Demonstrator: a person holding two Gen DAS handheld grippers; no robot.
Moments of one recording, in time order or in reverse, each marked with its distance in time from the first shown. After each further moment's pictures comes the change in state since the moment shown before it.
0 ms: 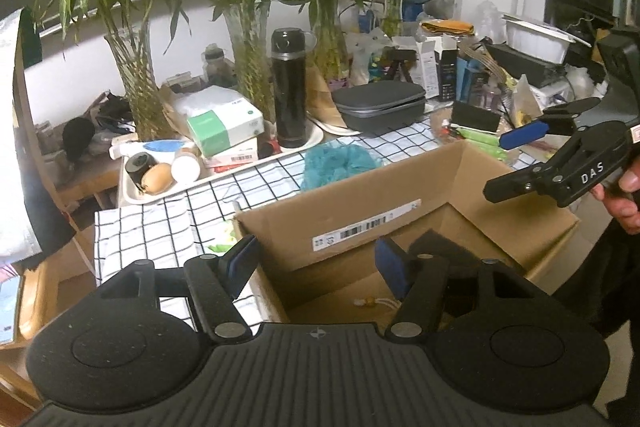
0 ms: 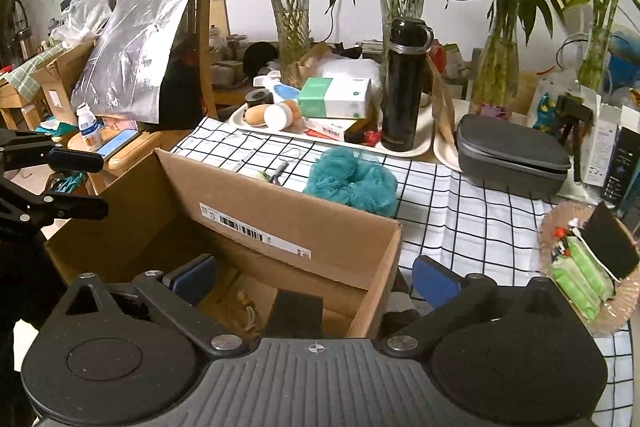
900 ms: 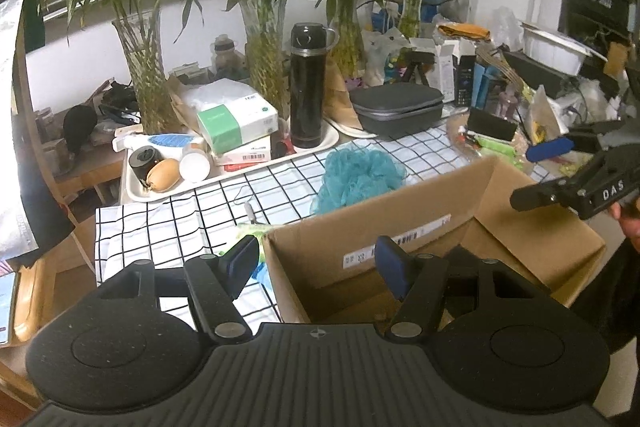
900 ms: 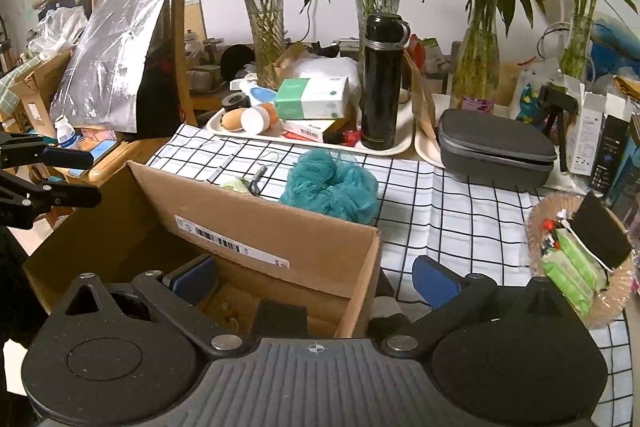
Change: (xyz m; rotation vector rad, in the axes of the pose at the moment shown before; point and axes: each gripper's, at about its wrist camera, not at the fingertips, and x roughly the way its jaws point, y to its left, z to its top) left arm 0.021 0.029 0.012 -0.059 0.017 -0.014; right arm 0.011 -0.009 0.005 0.055 -0.001 -0.055
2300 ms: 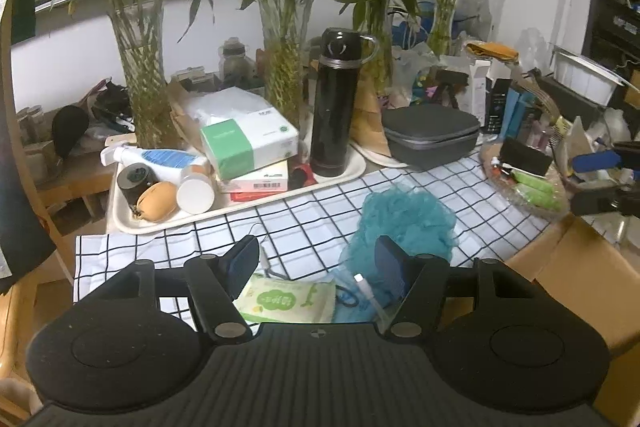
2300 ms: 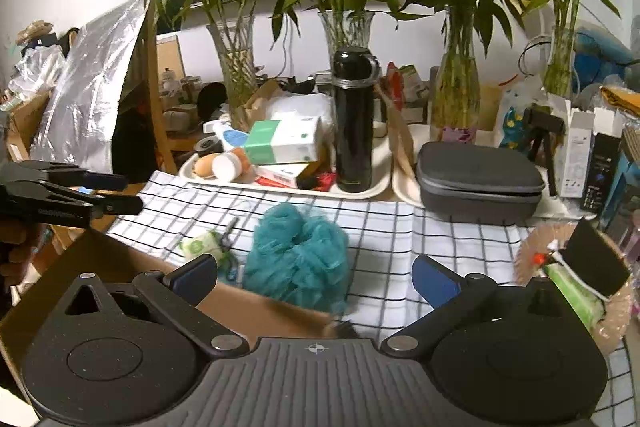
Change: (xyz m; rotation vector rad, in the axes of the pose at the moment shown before) left arm 0.075 0.036 0.032 -0.040 -0.035 -0.004; right arm 0.024 -0.033 0.032 0.041 -0.092 -0.042
